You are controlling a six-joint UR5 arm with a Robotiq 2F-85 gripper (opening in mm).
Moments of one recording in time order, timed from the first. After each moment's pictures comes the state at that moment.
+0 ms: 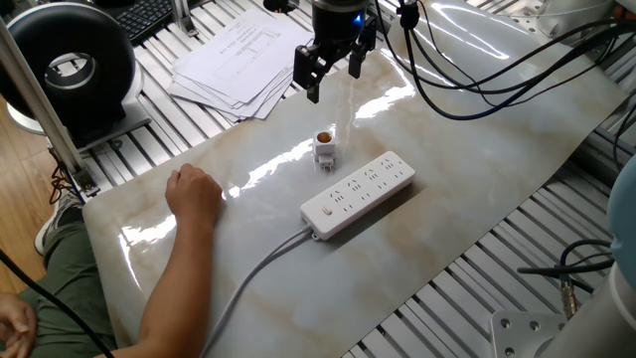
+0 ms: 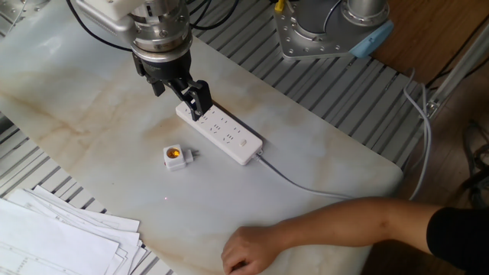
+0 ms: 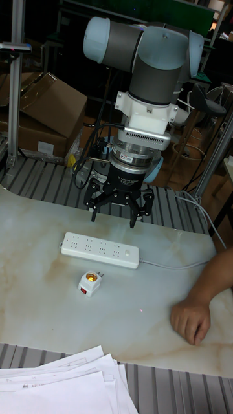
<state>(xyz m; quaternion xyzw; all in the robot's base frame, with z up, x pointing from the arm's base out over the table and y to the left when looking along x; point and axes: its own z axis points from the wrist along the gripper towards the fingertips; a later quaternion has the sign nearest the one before) 0.544 0.002 0.190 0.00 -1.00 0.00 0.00</state>
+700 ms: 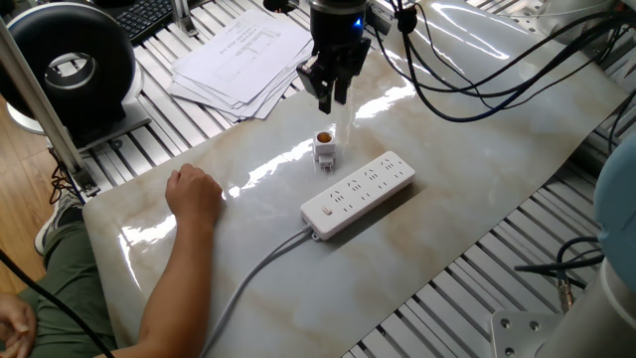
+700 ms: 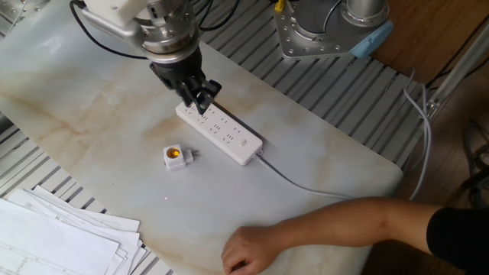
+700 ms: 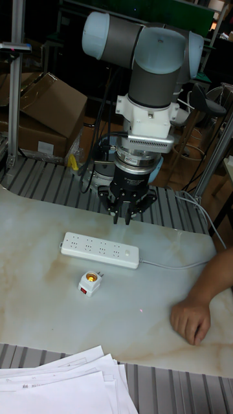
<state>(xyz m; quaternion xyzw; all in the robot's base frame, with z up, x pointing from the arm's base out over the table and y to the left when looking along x) 0.517 0.028 0.191 0.04 -1.00 -0.05 0.05</state>
